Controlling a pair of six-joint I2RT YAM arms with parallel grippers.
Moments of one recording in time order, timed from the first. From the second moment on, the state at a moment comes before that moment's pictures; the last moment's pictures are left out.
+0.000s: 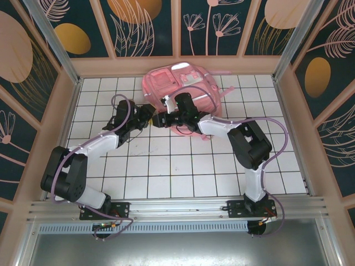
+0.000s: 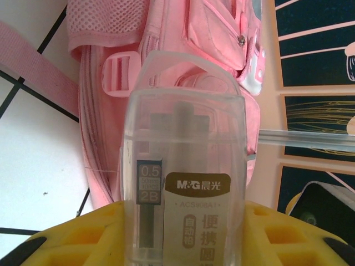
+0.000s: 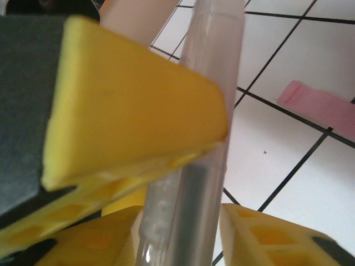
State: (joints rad) left arm -0.38 1.50 0.82 0.18 0.23 -1.29; right arm 0.70 1.97 1.30 0.17 -0.60 0.47
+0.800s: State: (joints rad) left arm -0.54 1.80 1.48 -0.20 0.06 -0.58; right arm 0.27 1.51 0.99 0.09 -0.57 0.52
